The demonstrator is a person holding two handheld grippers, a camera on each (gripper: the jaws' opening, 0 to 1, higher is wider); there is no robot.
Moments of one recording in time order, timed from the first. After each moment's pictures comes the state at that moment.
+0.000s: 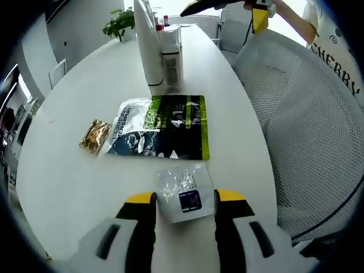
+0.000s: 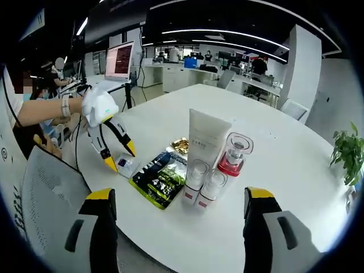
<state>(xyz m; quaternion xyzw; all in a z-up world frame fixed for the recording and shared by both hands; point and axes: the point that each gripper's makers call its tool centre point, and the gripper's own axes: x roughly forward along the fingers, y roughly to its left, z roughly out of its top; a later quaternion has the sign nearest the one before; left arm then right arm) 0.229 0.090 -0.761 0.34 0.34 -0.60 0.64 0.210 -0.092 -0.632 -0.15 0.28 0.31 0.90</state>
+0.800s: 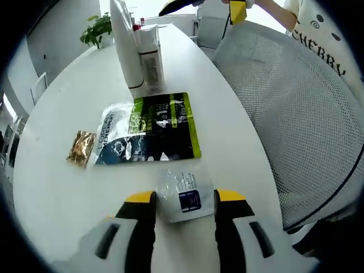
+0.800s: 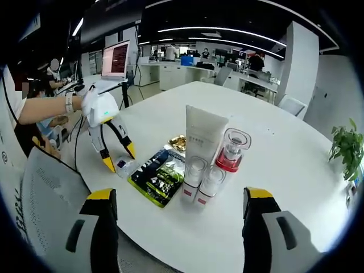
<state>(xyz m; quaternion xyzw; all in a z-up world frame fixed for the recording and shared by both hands) 0.221 0.081 -0.765 0.36 0.33 -0.65 0.59 0.210 -0.094 -0.635 -0.14 0.29 0.30 0.90</state>
